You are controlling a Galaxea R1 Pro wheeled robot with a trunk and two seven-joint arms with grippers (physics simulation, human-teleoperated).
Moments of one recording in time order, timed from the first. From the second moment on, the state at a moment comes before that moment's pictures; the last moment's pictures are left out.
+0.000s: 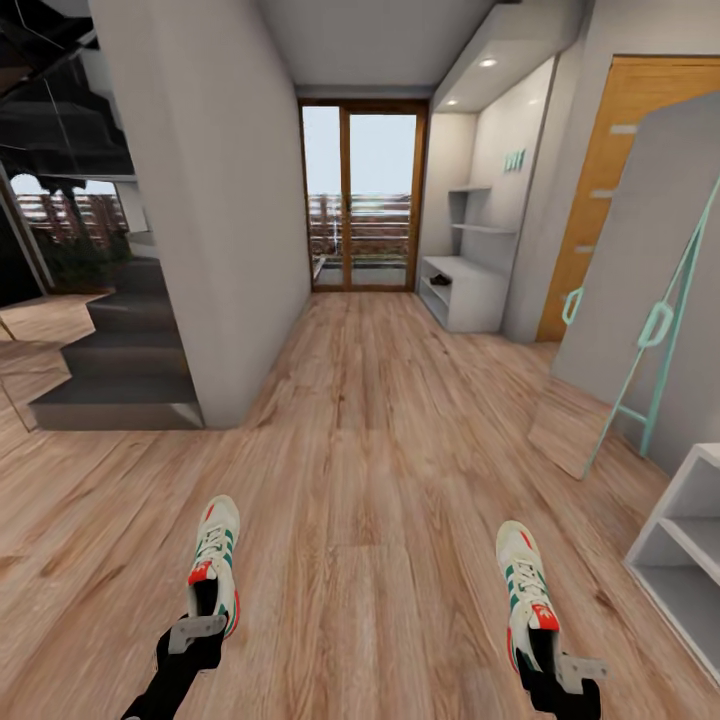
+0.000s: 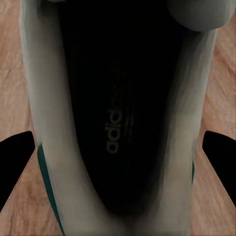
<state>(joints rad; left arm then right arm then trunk) -0.31 0.07 0.18 -0.47 0.02 -0.43 -0.20 -0.39 -0.16 -0.02 -0.14 -0.12 -0.60 0.08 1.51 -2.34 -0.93</state>
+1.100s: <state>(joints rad) -0.31 0.07 0.18 -0.47 0.02 -0.43 -0.20 -0.39 -0.16 -0.02 -0.14 -0.12 -0.60 0.08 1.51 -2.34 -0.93</state>
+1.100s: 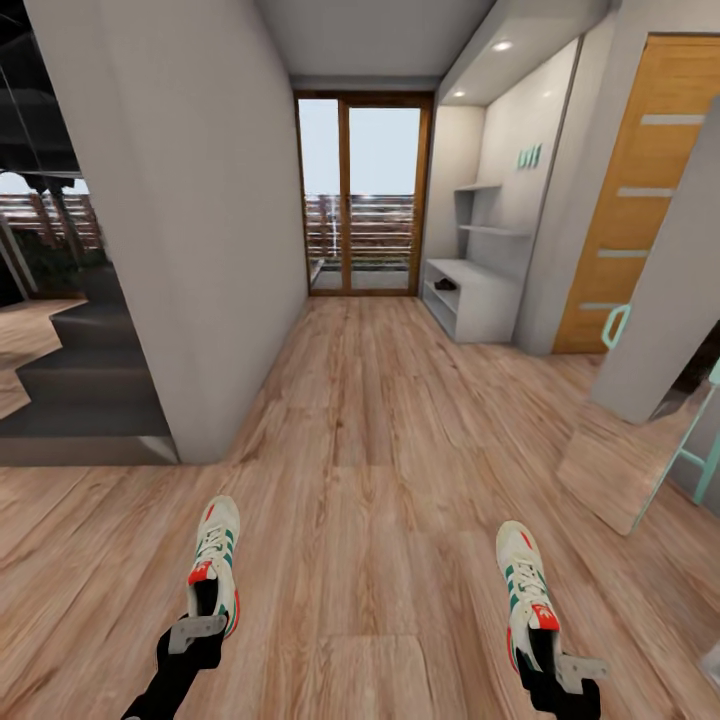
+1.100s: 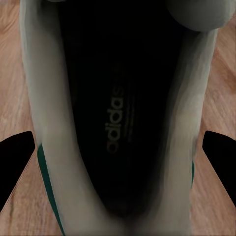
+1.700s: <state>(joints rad) -0.31 0.07 0.18 -0.47 0.02 -0.43 -0.20 -0.39 -0.16 -0.02 -0.14 -0.12 -0.60 0.08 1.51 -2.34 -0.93</state>
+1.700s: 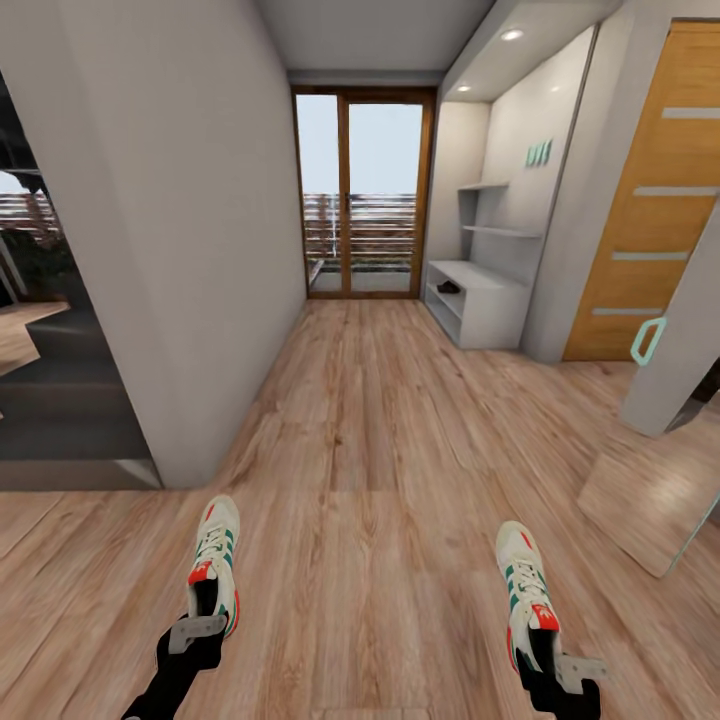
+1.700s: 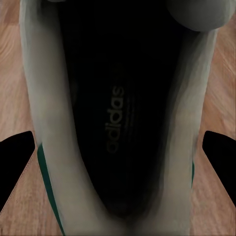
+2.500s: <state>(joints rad) -0.31 0.07 0.18 -0.47 0.02 -0.43 -0.20 -0.39 -0.16 -0.02 -0.14 -0.12 -0.60 0.08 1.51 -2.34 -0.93</state>
